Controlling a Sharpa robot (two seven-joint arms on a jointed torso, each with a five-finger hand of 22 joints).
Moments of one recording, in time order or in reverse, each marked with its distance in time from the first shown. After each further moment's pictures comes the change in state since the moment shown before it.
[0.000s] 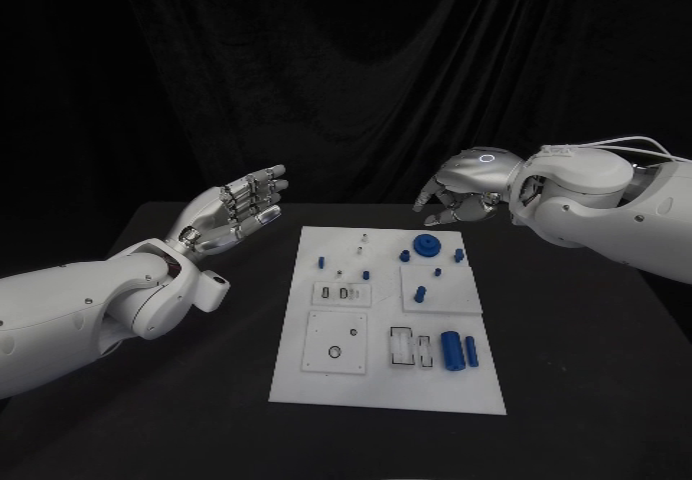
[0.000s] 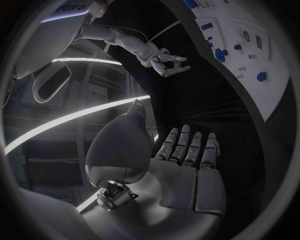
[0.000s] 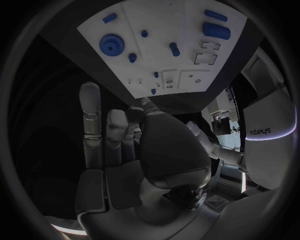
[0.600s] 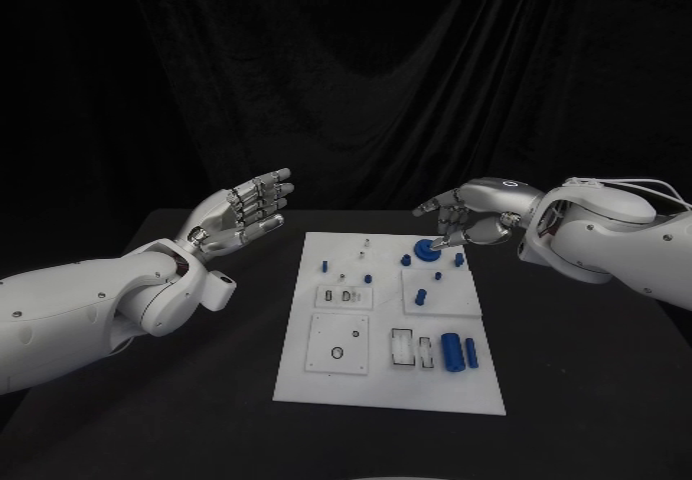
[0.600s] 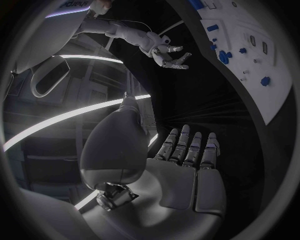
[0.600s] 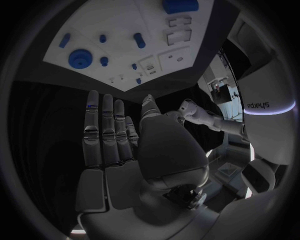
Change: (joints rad) left arm -0.018 -0.014 0.000 -0.009 0.035 0.024 -0.003; left_hand 0.003 -0.108 -0.057 0.005 -0.076 -0.011 -0.004 0.000 0.003 -0.003 -0.003 0.000 0.000 0.000 0.000 0.000 0.000 0.000 0.004 0.003 0.004 0.000; right arm -0.078 -0.047 0.000 0.031 0.270 -0.055 0.060; right_hand 0.003 0.050 -0.168 0.007 -0.074 -0.276 0.010 -0.013 -0.054 -0.405 0.077 -0.399 -0.593 -0.384 0.076 -0.686 -0.694 0.041 -0.204 0.094 -0.610 -0.622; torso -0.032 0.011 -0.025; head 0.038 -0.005
